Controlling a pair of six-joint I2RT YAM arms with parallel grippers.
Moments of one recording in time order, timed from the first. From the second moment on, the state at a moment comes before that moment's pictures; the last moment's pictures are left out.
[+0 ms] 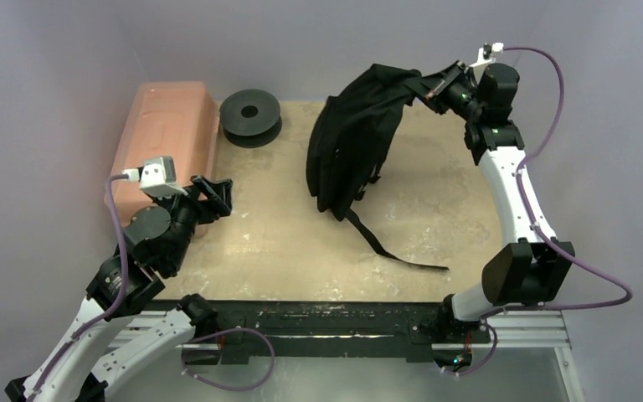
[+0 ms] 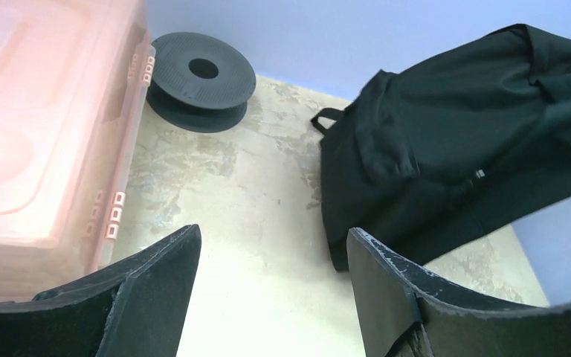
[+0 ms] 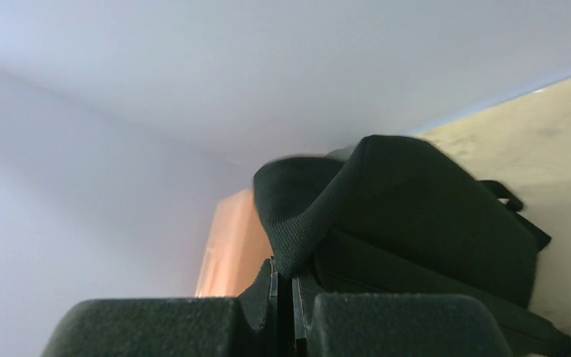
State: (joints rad) left arm -0.70 0.54 1.00 -0.57 -0.59 -0.46; right arm 0.06 1.49 1.53 -0.11 -0.49 0.95
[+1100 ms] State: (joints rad) left arm -0.70 0.69 1.00 -0.54 -0.41 -0.47; right arm 0.06 1.50 1.64 -0.35 -0.39 0.42
